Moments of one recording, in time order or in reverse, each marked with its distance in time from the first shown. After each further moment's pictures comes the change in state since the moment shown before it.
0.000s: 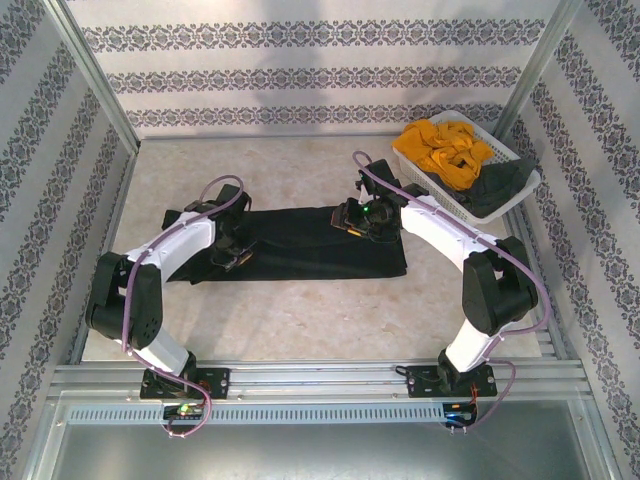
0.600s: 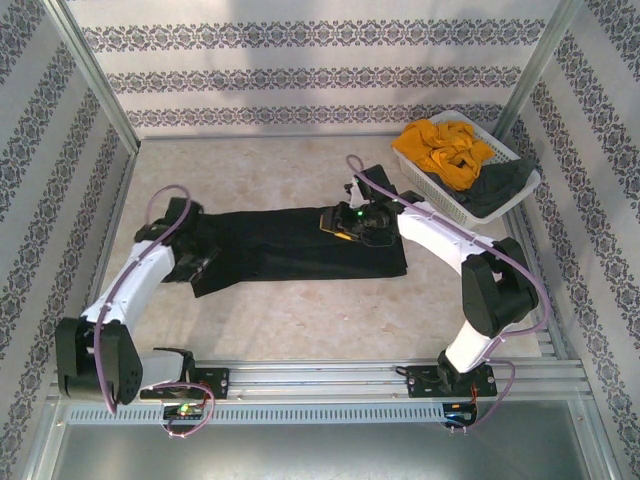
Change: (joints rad) left arm 0.275 -0.354 -0.222 -0.045 -0.058 0.037; right arm 0.053 -0.011 -0.059 0.147 -0.148 -0.004
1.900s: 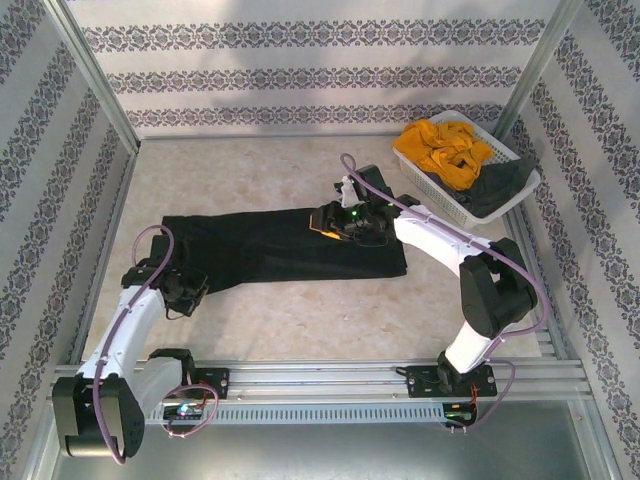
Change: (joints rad) left arm 0.047 -0.275 -0.249 0.013 0.132 -0.074; right arm 0.009 0.000 -0.021 0.106 -0.088 0.027
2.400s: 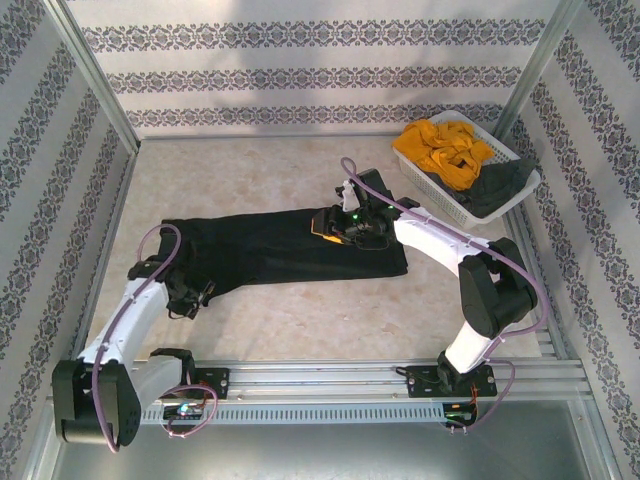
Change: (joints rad) left arm -0.032 0.087 0.027 -0.049 -0.072 0.027; right arm 0.000 0.000 -0.032 0.000 0.000 0.000
